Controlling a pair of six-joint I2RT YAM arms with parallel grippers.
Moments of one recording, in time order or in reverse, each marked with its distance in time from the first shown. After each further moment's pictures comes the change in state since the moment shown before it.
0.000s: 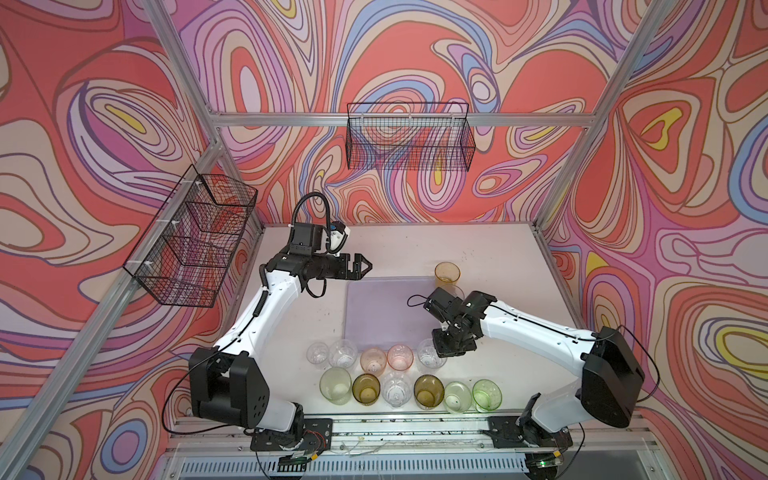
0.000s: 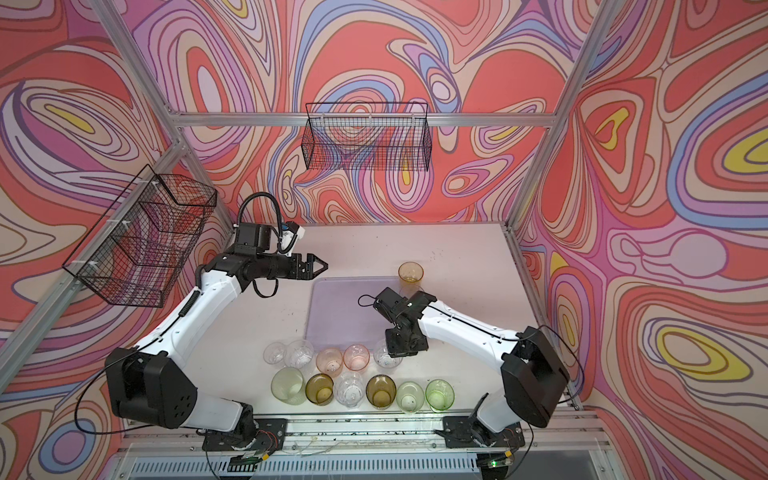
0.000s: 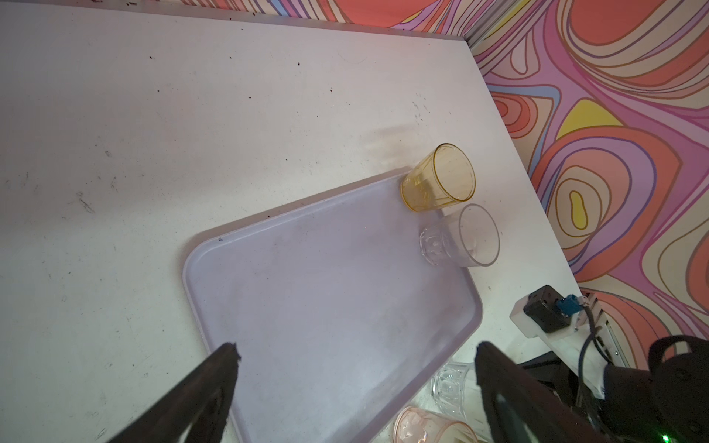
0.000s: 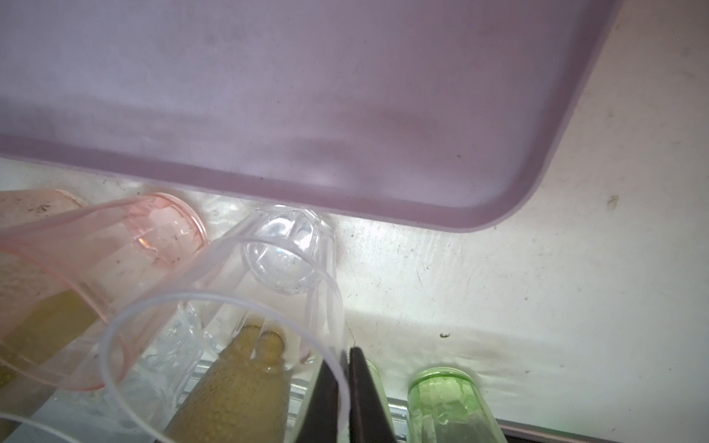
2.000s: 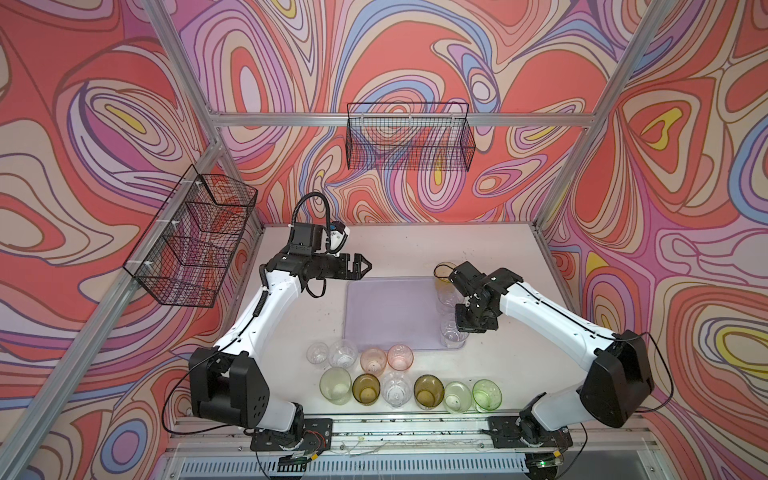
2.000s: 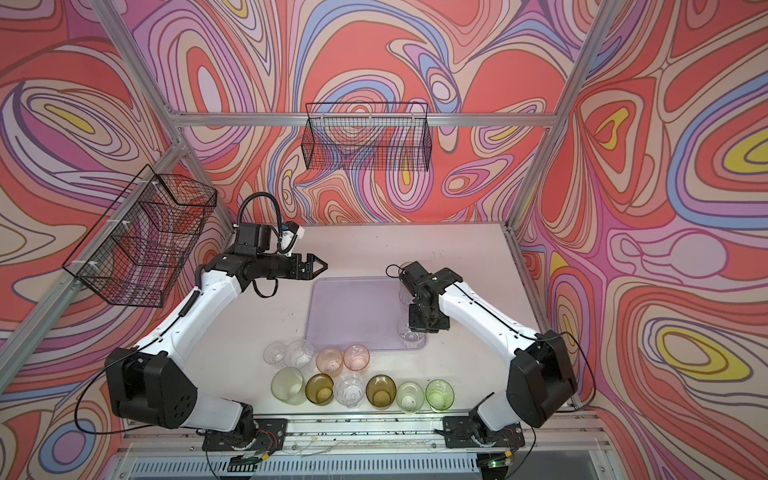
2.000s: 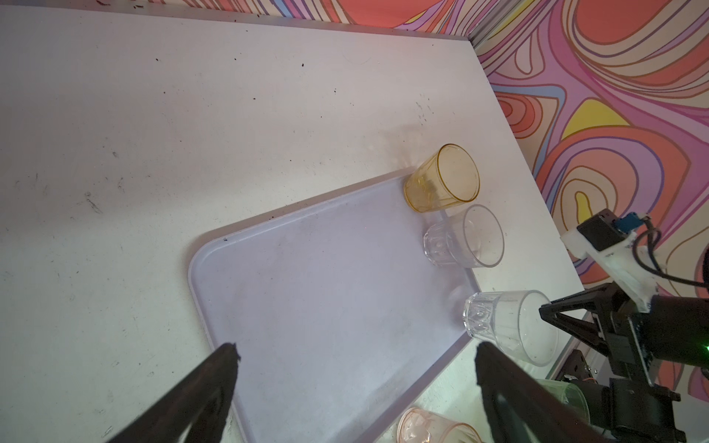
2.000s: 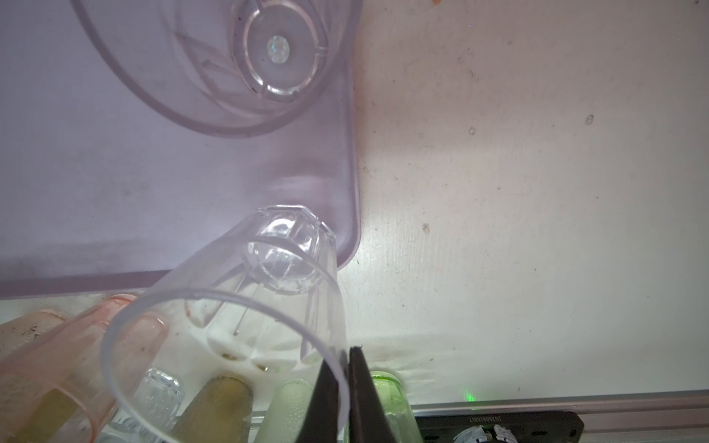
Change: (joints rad) left arm 0.000 0.000 0.000 0.000 -0.011 0.004; right arm -0.250 -0.019 0.108 -0.121 0.108 -0.039
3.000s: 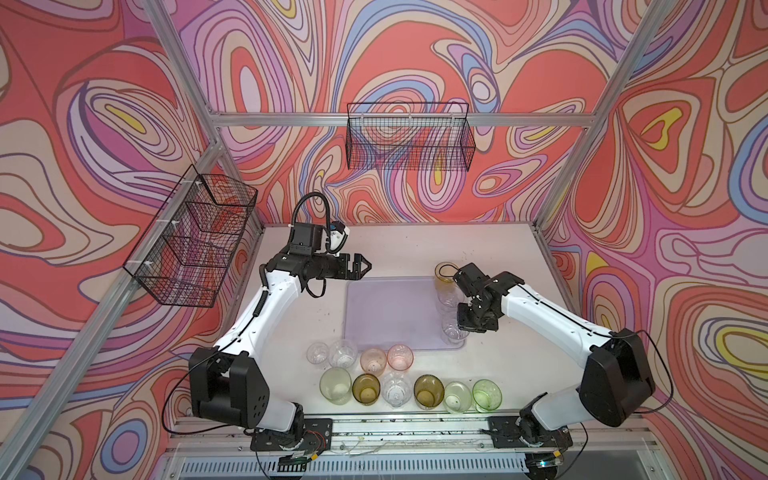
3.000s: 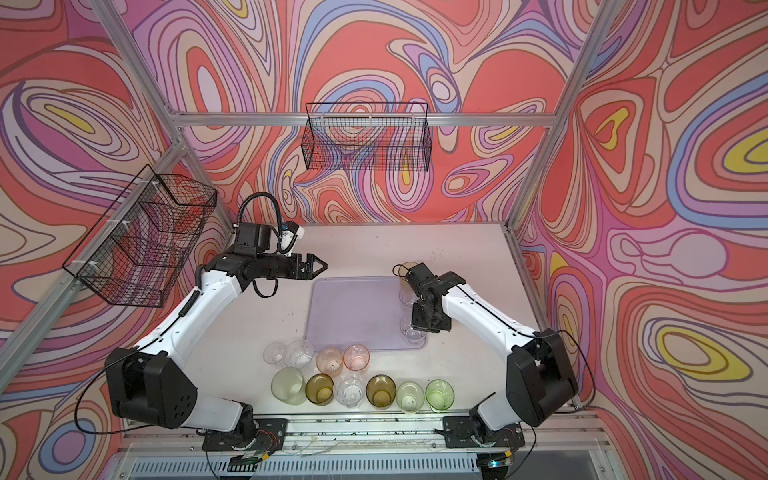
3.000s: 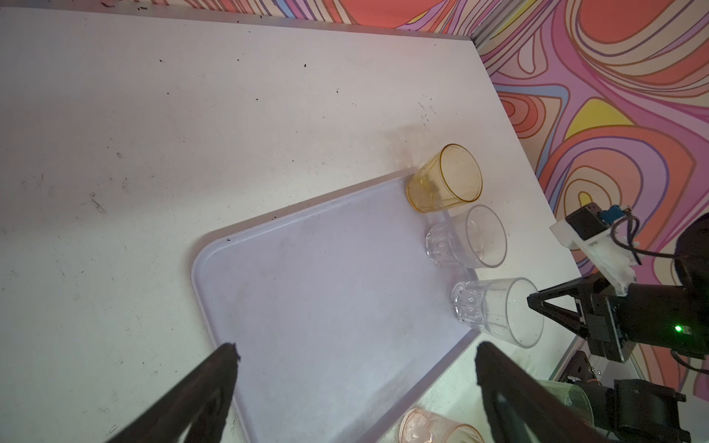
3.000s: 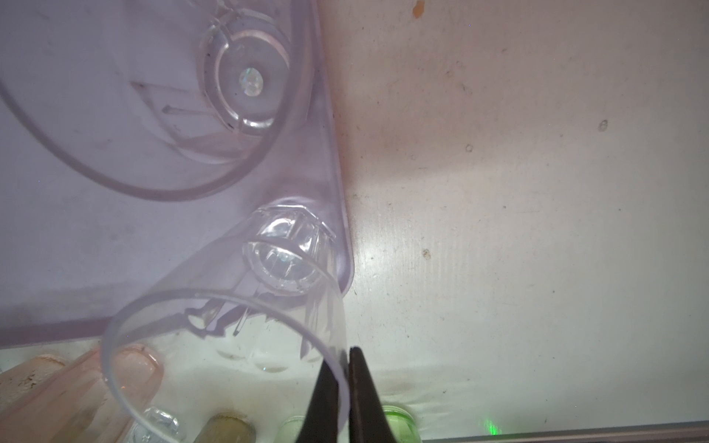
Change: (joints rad) left arm 0.000 0.000 0.000 0.000 -0.007 0.003; right arm -0.052 0.000 -0.076 0.102 -0.006 0.019
